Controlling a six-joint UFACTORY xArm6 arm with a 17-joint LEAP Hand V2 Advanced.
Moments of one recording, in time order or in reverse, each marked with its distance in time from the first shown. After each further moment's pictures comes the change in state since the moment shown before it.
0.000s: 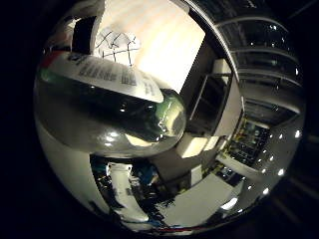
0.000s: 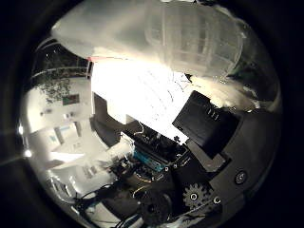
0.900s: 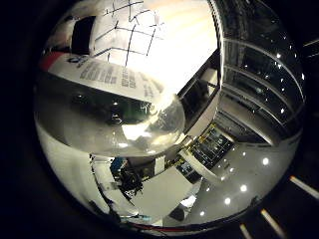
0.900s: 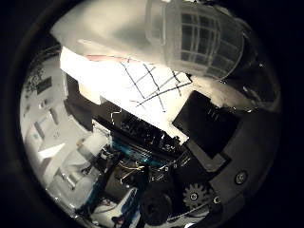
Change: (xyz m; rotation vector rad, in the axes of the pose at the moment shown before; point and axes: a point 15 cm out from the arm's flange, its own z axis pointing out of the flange) arm -0.061 -0.025 0.099 -0.235 0.183 -0.126
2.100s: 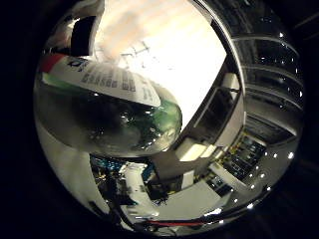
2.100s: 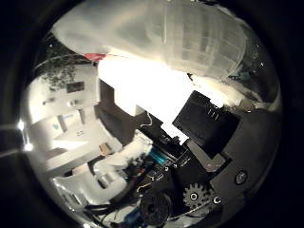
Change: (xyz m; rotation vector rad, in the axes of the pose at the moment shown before) arm -0.058 -0.005 -0.144 0.328 -0.519 -0.012
